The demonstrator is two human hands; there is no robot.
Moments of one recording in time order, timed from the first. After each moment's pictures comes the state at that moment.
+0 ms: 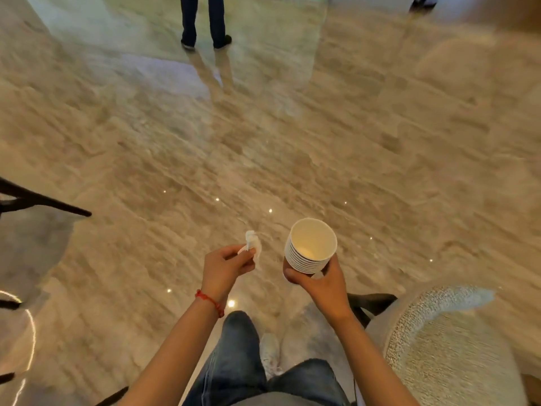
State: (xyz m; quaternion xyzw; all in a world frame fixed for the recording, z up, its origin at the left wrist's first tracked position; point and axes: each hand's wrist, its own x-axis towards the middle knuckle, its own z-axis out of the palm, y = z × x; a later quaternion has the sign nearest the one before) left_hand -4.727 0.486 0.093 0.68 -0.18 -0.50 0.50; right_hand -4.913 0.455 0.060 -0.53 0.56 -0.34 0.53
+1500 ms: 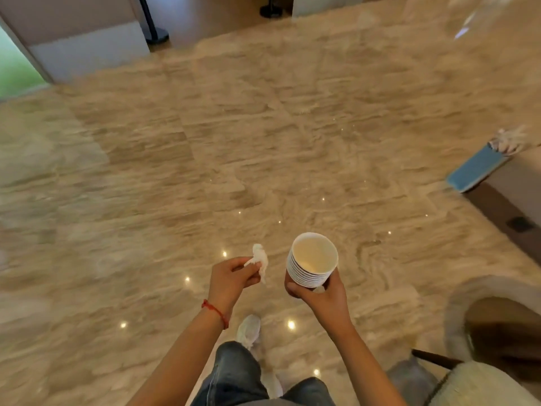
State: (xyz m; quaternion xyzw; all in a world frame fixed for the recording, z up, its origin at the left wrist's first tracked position) left_hand -4.986 -0.212 0.086 0.53 -0.45 -0.68 0.23; right_hand -5.117 -0.083 0.061 -0.24 0.73 -0.56 0.32
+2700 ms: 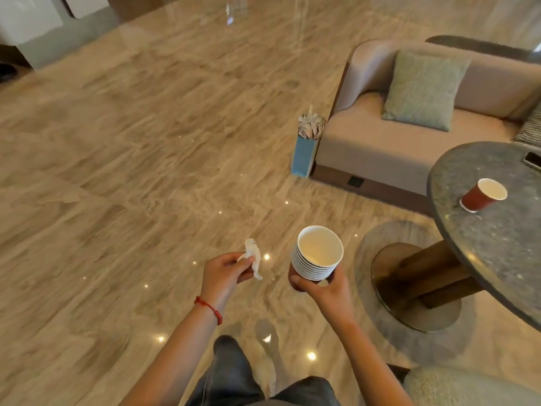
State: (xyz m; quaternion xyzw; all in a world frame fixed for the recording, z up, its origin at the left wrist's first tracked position) left_hand -5.549 -0.264 0.095 0.32 -0.61 -0.73 -0.01; right_hand -5.560 -0.063 0.080 0.03 0.78 -0.62 0.06
